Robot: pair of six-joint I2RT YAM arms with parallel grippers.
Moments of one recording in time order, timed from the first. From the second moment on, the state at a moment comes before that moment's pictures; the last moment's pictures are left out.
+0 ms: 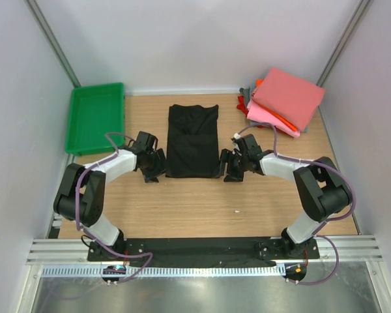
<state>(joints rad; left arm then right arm) -0.34 1.62 0.90 -0.45 0.16 -0.71 0.44 1.64 0.82 -0.16 -0.39 0.66</state>
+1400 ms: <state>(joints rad) -0.77 1.03 0.63 -0.59 -0.09 -0.91 0.78 1.20 0.62 -0.30 -0.14 0.83</state>
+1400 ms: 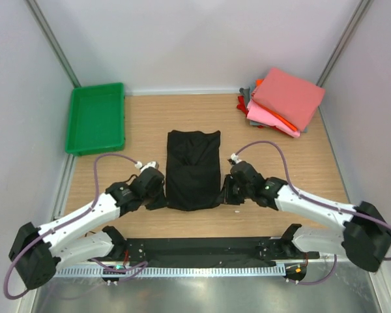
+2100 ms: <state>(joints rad) -0.84 1.04 1.07 -0.97 -0.27 -0.88 0.92 1.13 0.98 -0.68 0.17 0.89</state>
